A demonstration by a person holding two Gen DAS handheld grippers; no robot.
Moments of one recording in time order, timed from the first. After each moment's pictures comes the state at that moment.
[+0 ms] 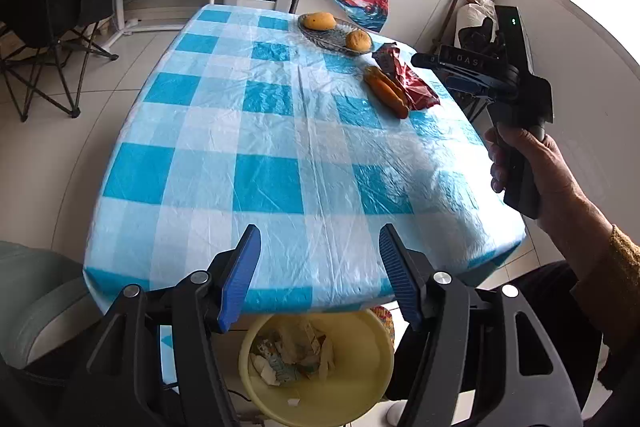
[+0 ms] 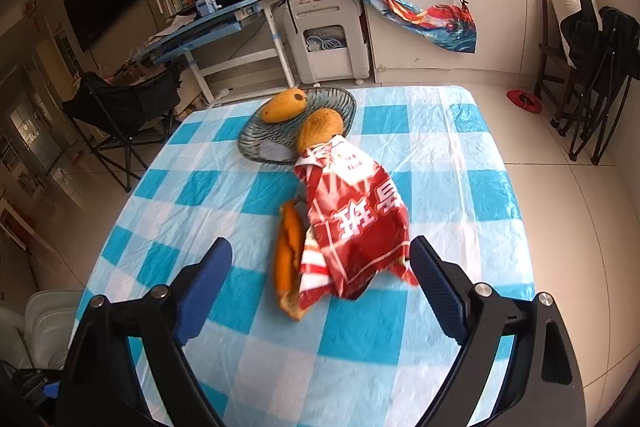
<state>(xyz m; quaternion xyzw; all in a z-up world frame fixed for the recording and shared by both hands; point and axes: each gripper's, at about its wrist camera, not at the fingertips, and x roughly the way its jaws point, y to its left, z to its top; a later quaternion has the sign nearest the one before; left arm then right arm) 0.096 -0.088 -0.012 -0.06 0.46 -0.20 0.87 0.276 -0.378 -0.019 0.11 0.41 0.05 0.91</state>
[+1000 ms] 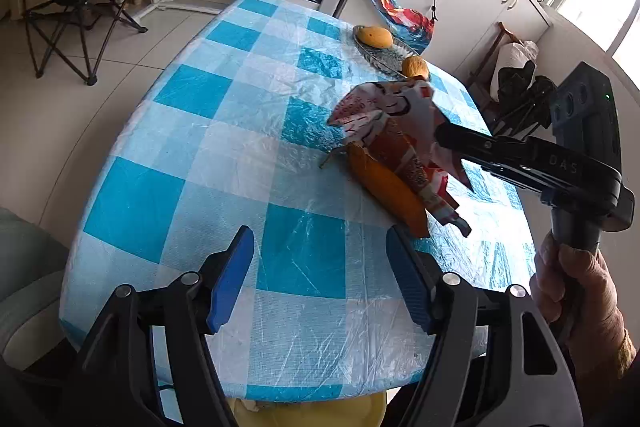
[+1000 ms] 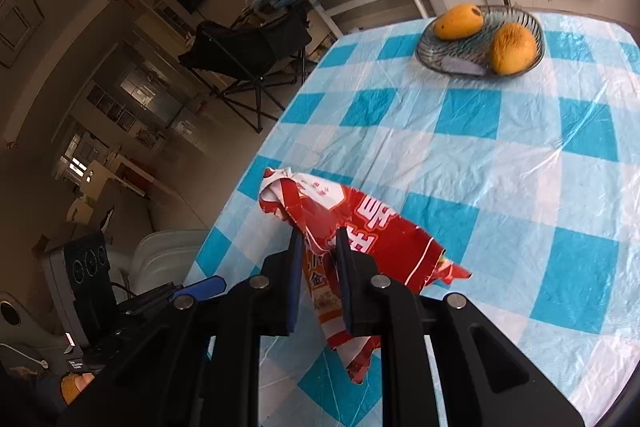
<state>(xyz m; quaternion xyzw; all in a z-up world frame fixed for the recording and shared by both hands) 0.154 -0.077 -0.040 -0.14 0.46 -0.13 0.87 0.256 -0.308 -0.025 0.18 0.46 0.30 0.82</state>
